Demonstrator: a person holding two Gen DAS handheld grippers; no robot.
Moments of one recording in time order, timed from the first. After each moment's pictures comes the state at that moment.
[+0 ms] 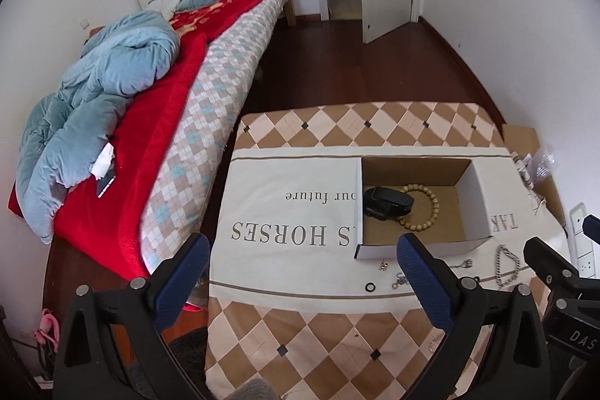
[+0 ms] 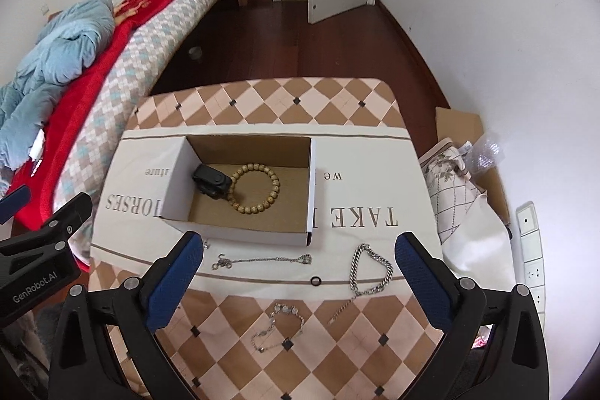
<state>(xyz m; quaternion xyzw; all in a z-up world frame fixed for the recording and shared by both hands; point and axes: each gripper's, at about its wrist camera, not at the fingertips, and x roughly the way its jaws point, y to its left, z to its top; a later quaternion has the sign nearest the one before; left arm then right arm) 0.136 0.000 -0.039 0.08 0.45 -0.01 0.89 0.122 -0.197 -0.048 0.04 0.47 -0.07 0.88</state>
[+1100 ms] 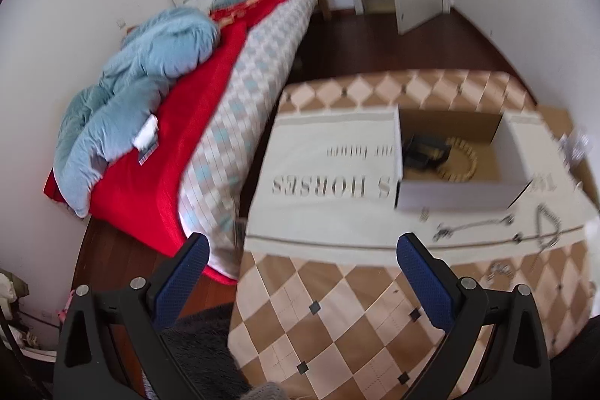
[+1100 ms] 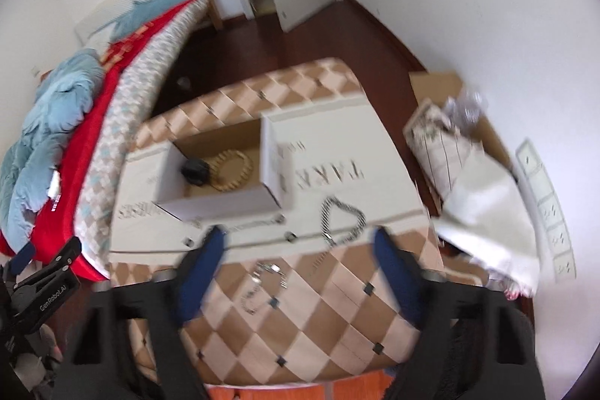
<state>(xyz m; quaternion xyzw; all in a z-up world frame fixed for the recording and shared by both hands) 0.087 -0.002 -0.088 0.12 0.45 0.07 0.88 0.041 -0.281 -0.086 0.16 0.47 -0.09 0.86</state>
